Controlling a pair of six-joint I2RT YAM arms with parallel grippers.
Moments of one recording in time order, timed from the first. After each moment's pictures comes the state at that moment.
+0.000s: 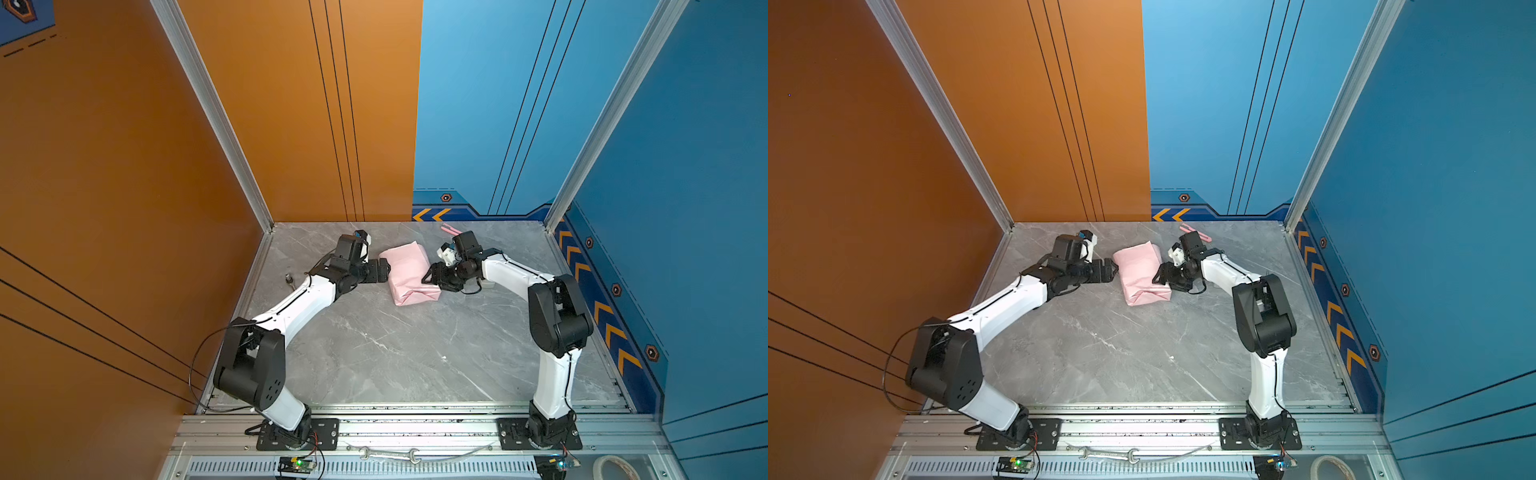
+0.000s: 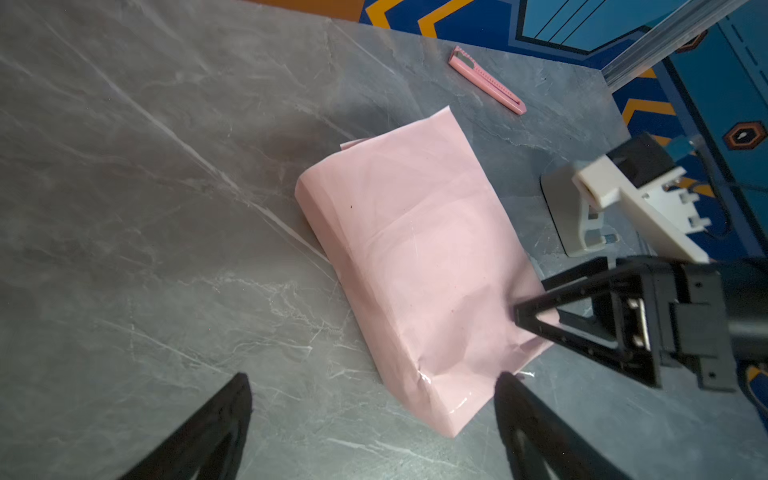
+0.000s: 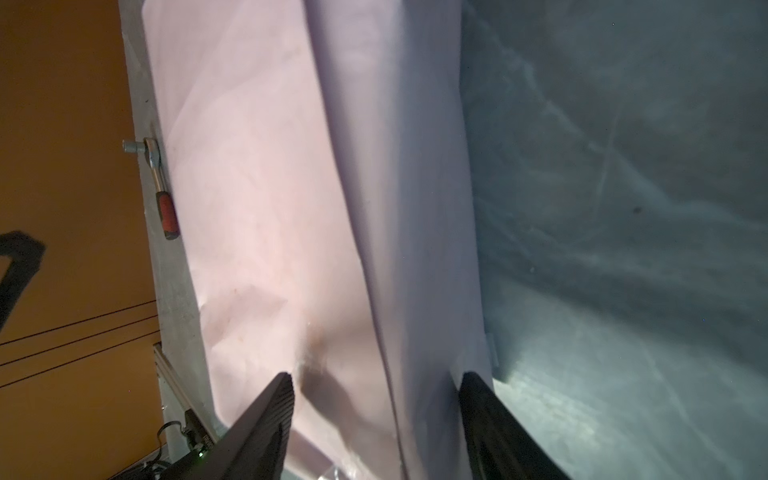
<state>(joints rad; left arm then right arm) -0.35 1.60 1.16 -0.30 0.18 -0.40 0.35 1.97 1.44 -0.54 -0.59 0.47</state>
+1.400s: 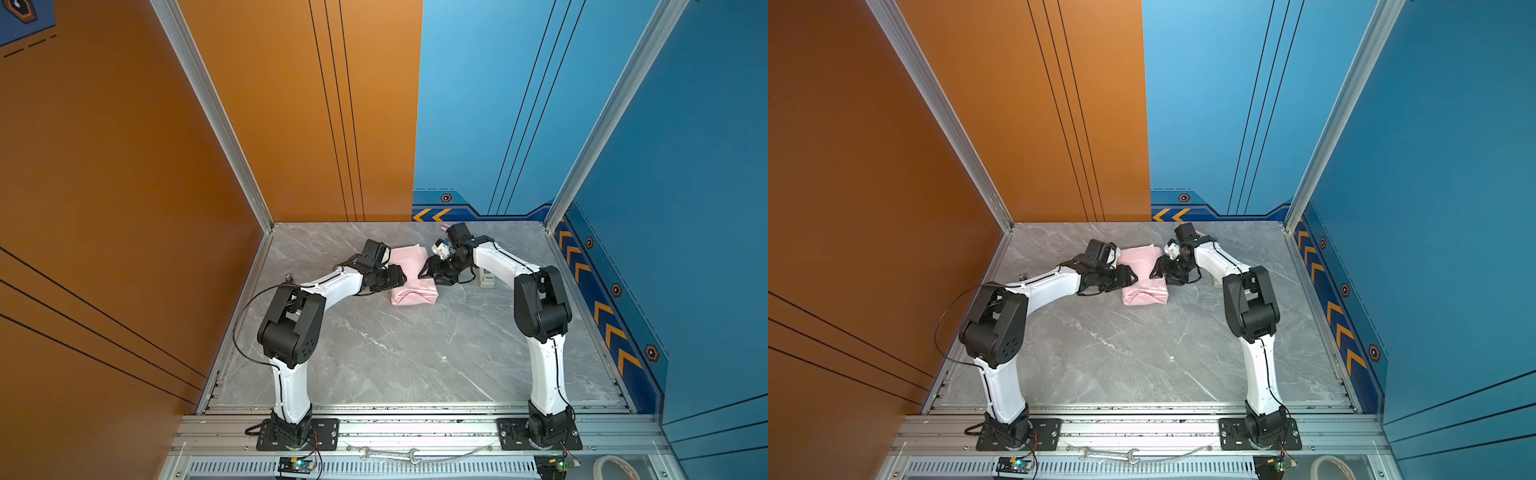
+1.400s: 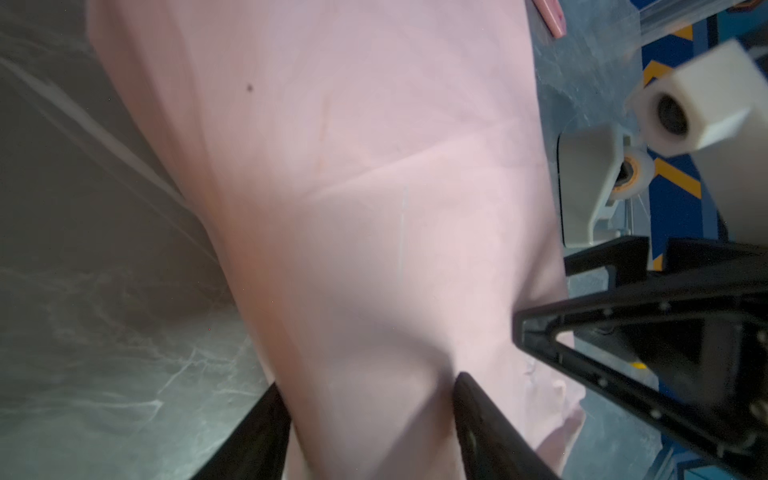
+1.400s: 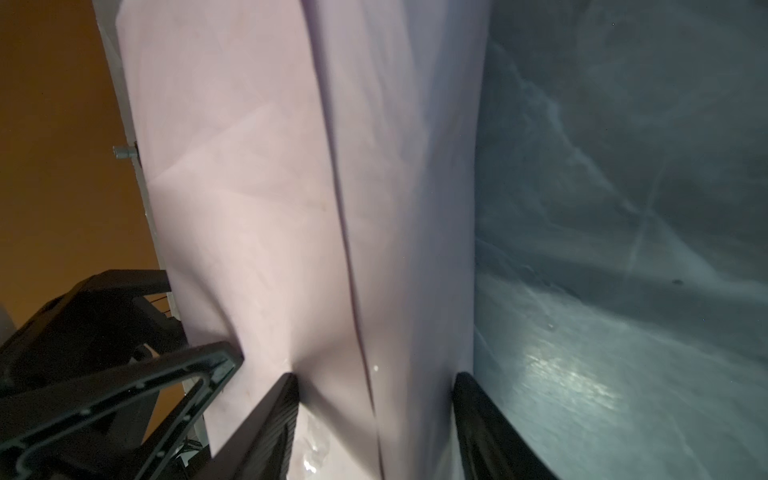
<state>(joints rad) -0.44 1.93 1.32 -0.27 0.29 -0.59 0.35 2.18 1.73 -0.73 -0.64 0.44</state>
